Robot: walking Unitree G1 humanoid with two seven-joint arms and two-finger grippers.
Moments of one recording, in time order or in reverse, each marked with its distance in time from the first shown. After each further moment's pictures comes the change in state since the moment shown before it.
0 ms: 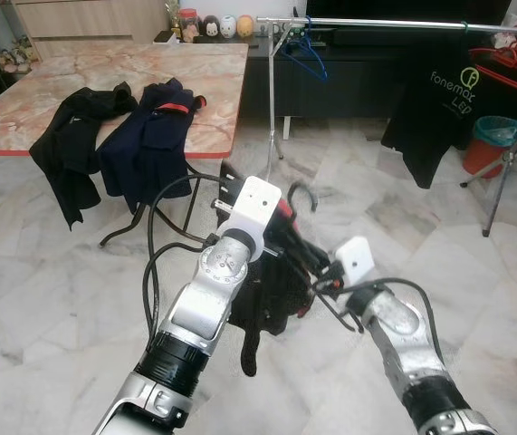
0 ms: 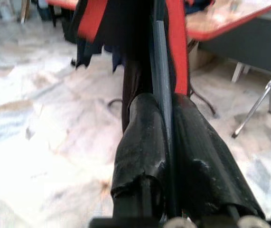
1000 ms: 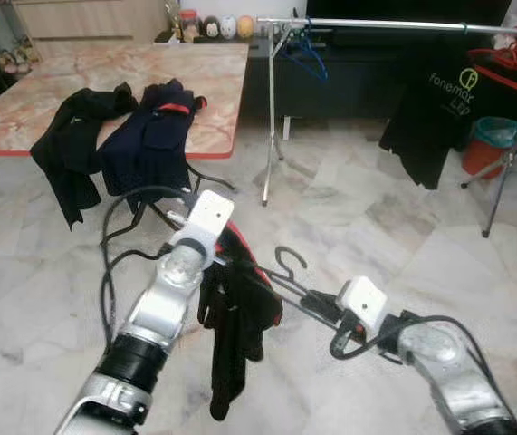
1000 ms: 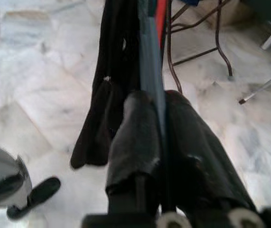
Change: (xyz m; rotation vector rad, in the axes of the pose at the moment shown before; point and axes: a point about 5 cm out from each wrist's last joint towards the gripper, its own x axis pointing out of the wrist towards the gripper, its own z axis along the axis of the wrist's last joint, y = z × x) left arm -0.014 0.067 -0.056 0.201 0.194 0.172; right arm -0.057 0.000 -0.002 -0.186 0.267 0.180
